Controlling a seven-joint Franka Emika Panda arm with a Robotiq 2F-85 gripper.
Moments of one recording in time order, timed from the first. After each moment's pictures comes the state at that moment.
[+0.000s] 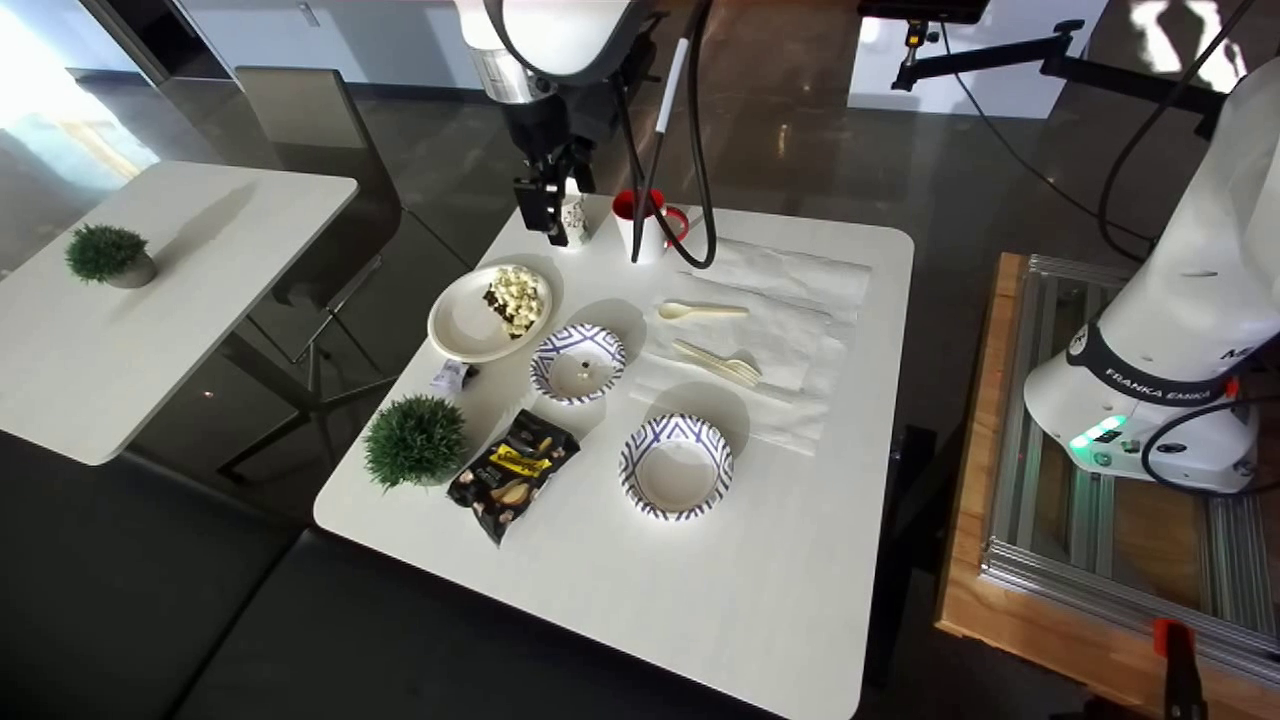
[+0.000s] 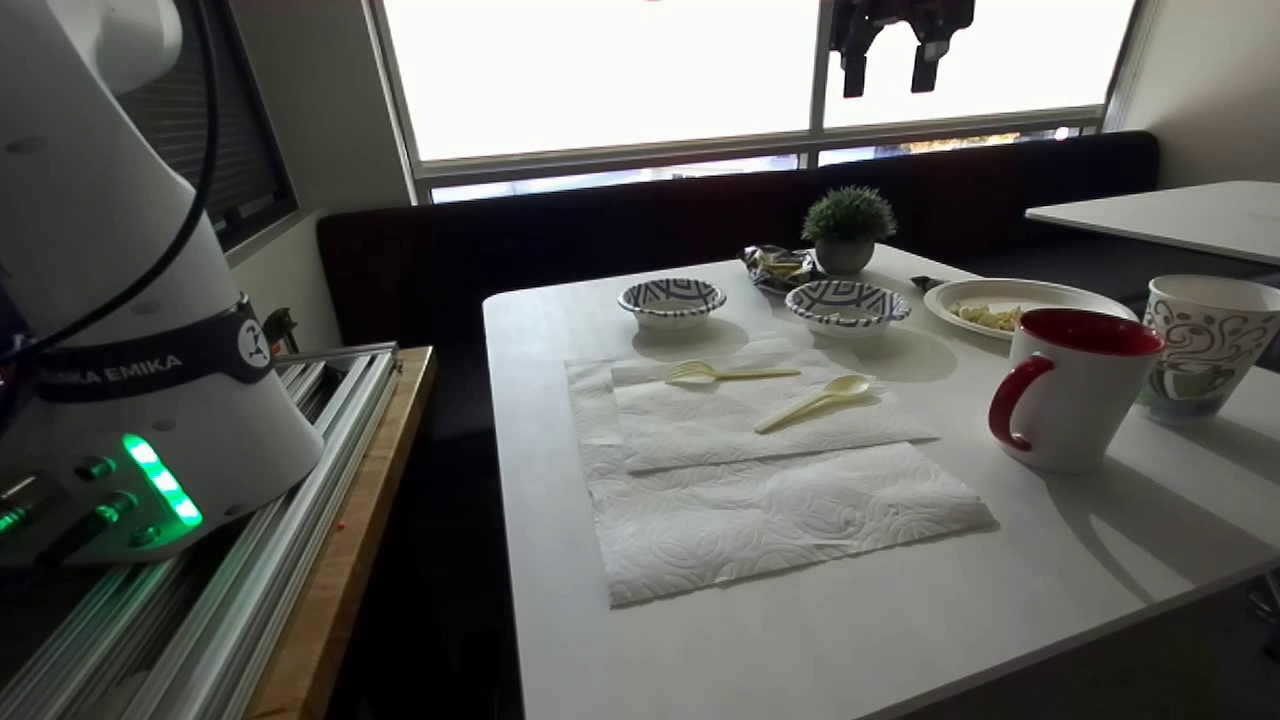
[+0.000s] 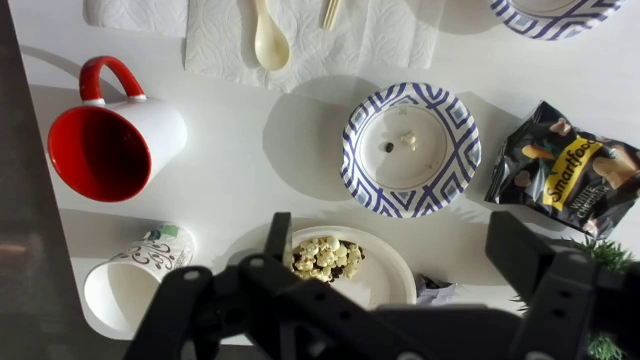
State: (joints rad) arm 0.07 0.27 0.13 -1.77 -0.09 2.07 0.10
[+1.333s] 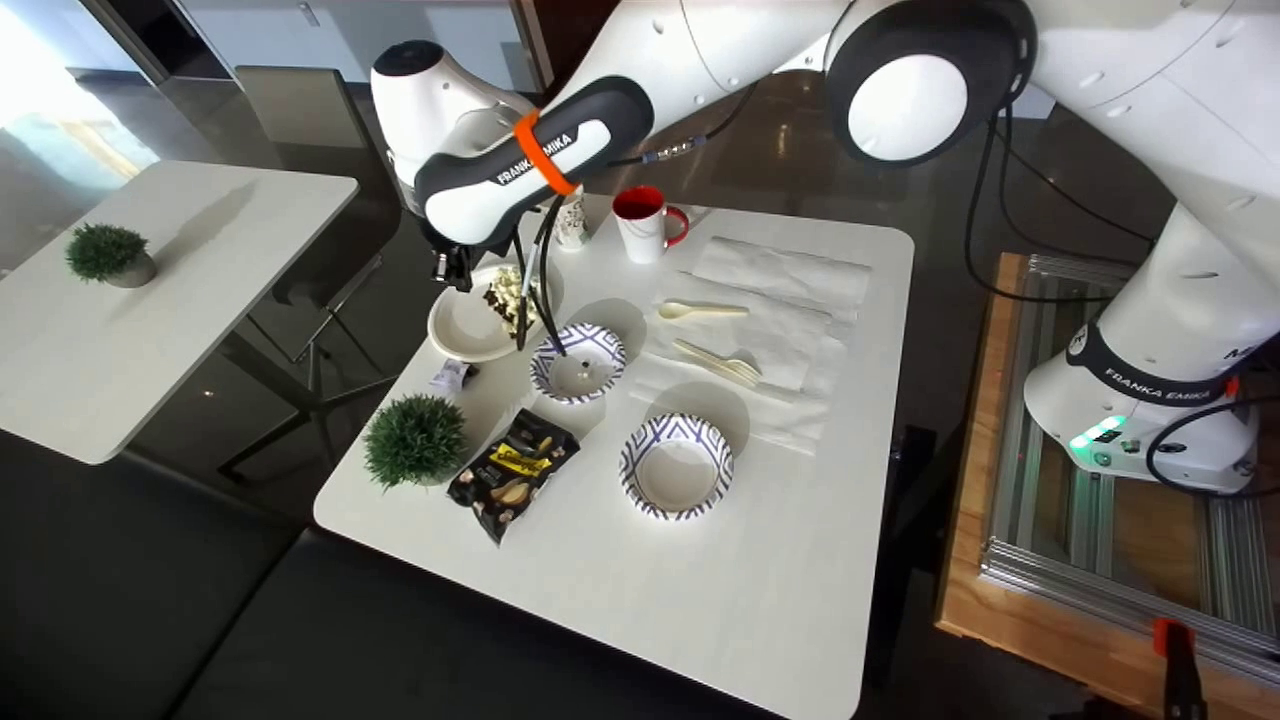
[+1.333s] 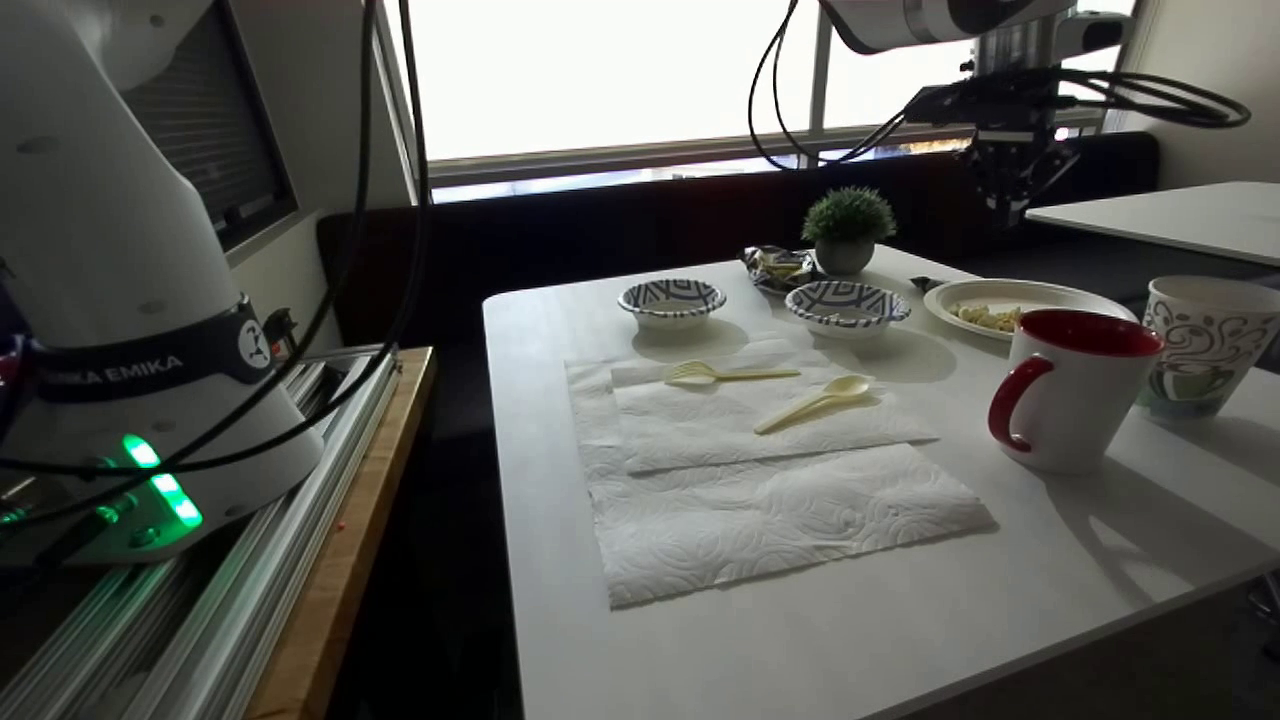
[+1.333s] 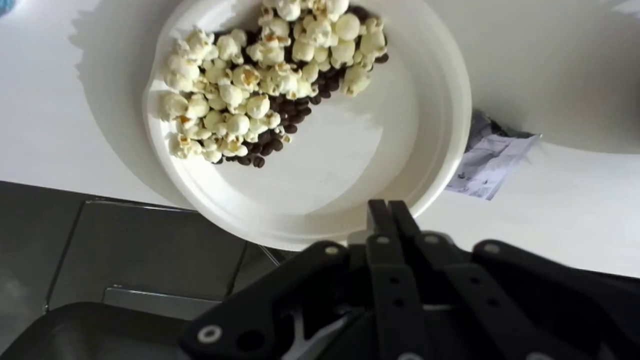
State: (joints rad) arm 0.12 1.03 0.10 -0.96 -0.11 2.29 -0.07
